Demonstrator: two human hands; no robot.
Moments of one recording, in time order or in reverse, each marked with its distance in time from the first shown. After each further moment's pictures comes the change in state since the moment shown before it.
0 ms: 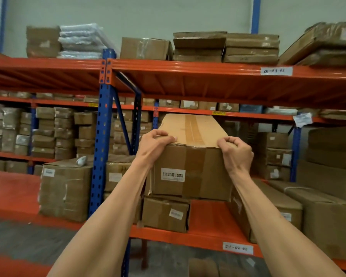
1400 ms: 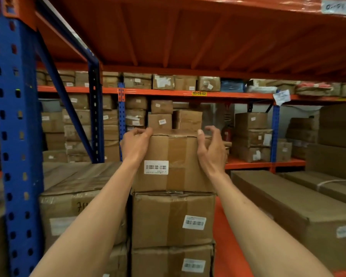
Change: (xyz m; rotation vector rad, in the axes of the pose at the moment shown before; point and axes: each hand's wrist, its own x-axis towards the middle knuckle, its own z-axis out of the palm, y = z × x) left_hand 0.346 -0.238 0.042 0.087 0.071 -0.009; right_hand 0.159 0.233 0.290 -0.316 0.048 -0.125
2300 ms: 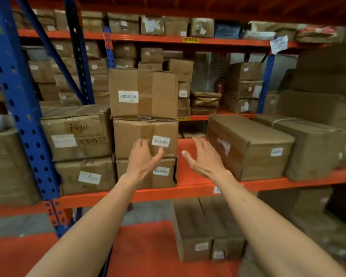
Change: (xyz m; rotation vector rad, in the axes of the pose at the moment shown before) left_hand -0.279 -0.055 0.026 0.555 -0.265 0.166; right_hand -0.185 0.070 -0.179 -0.523 -0.681 0.005
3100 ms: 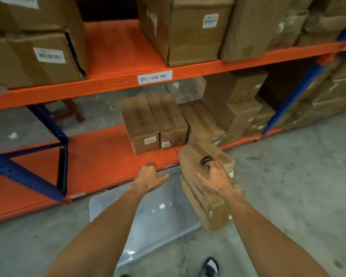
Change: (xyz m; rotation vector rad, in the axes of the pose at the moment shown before) left_hand -0.365 0.070 0.269 0.118 -1.000 -0.259; right_hand -0.414 0.279 0.061 0.033 -0.511 0.772
